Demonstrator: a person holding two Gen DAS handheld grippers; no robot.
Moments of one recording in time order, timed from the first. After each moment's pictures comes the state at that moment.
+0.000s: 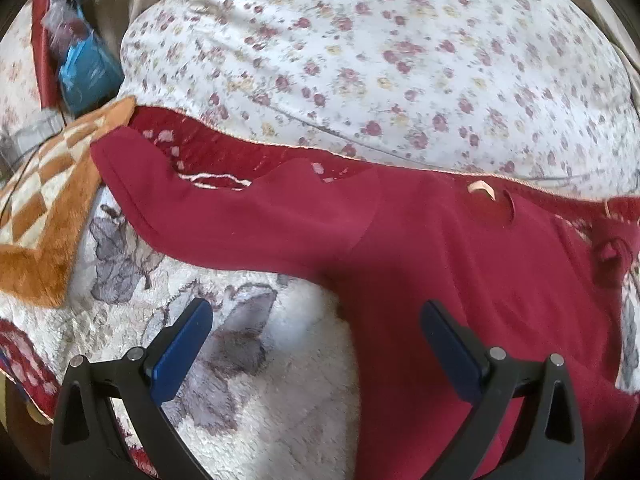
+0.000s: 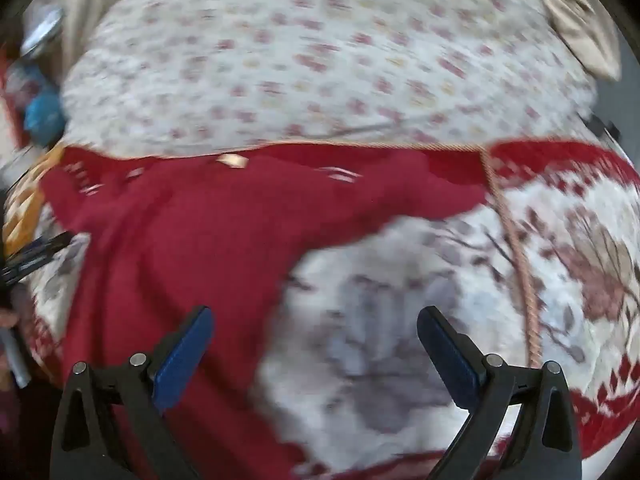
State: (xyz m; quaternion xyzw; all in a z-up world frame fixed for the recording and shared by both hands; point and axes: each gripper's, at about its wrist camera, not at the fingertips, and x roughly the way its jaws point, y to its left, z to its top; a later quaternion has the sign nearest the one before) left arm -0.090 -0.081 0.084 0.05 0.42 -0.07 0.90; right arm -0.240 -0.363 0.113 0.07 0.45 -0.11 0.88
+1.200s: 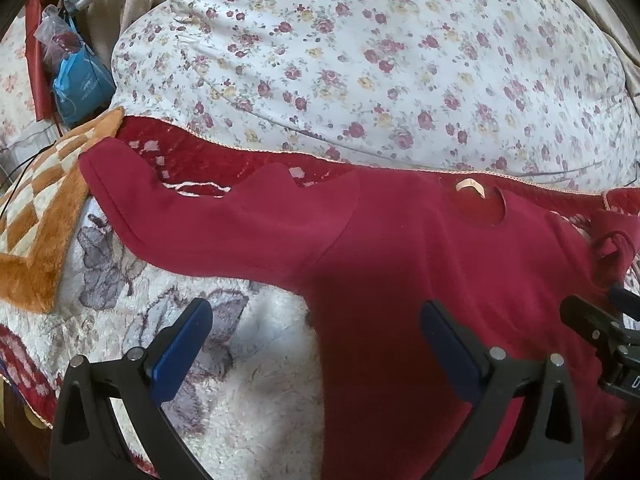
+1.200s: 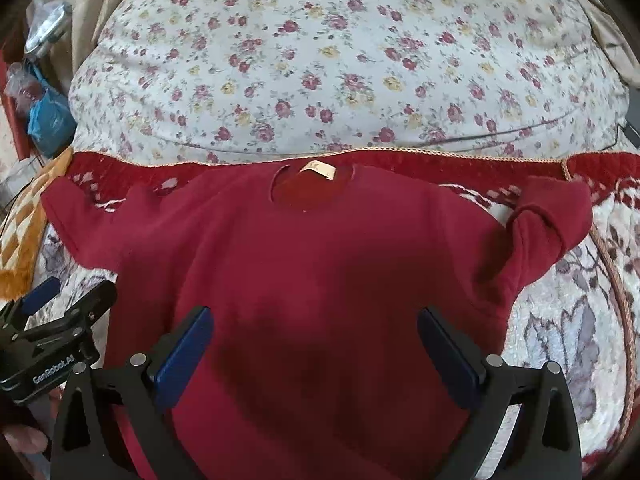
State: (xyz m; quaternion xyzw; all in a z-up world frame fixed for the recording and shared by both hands) left arm -0.092 -0.094 0.067 0.07 0.40 -0.09 0.91; right arm -0.156 -0.297 0.051 0.11 0.42 -0.11 0.89
